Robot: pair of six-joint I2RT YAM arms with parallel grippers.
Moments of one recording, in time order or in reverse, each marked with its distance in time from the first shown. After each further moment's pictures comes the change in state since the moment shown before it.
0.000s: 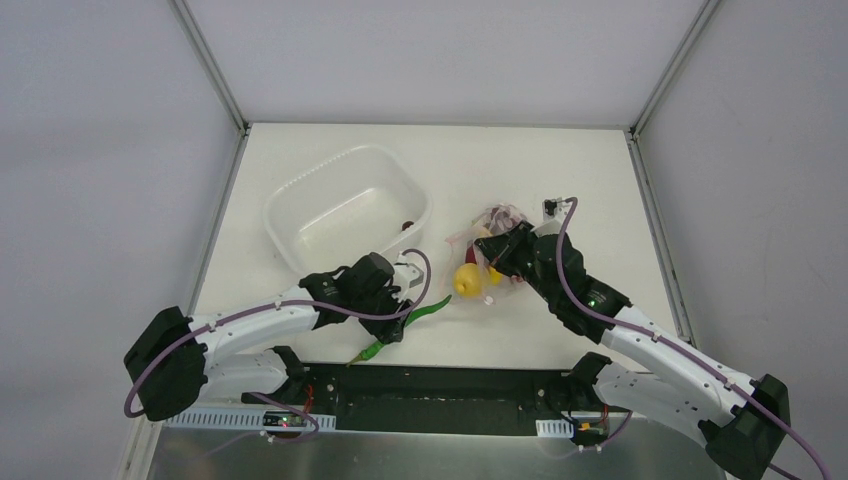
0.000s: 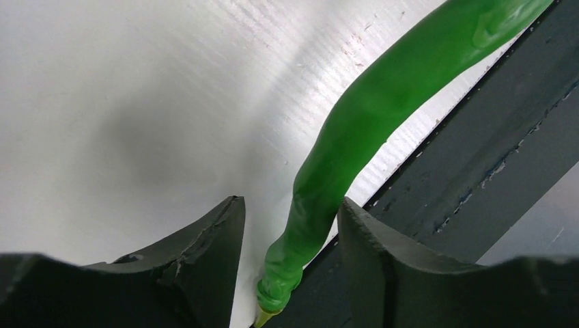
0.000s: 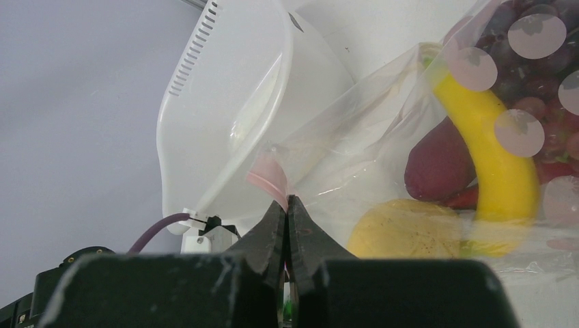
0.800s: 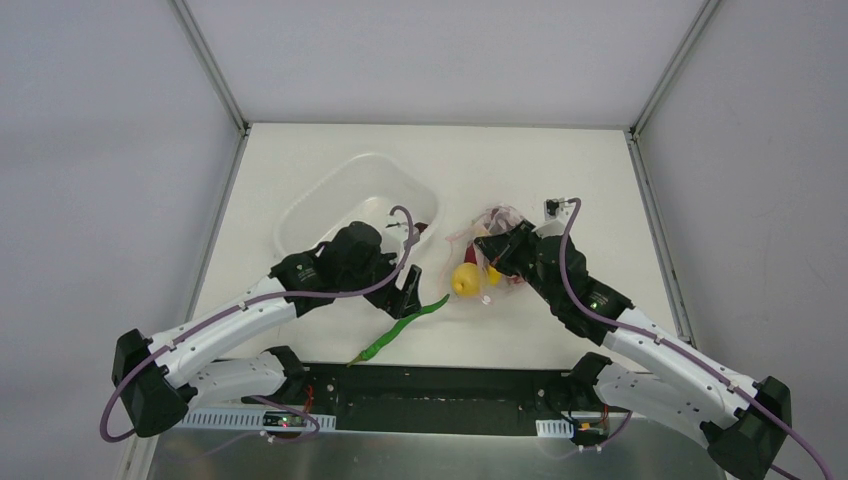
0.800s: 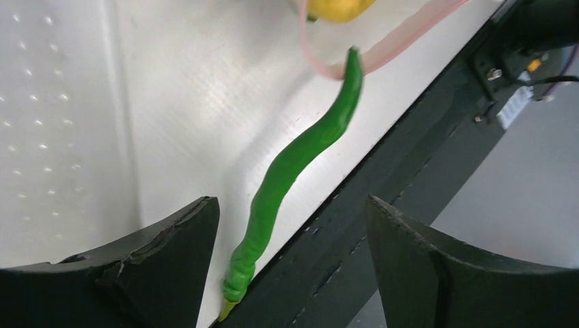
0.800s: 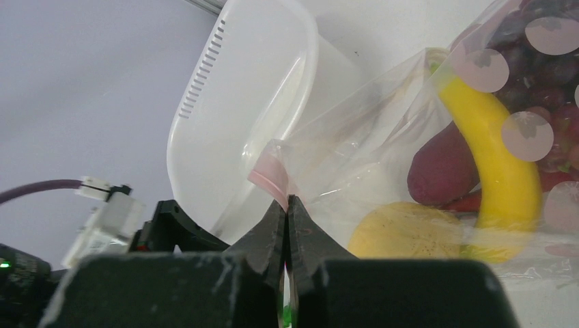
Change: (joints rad) left arm 0.040 -0.098 0.231 -0.115 -0.004 -0.113; right arm 0.011 -0.017 0.000 0.013 0.008 0.000
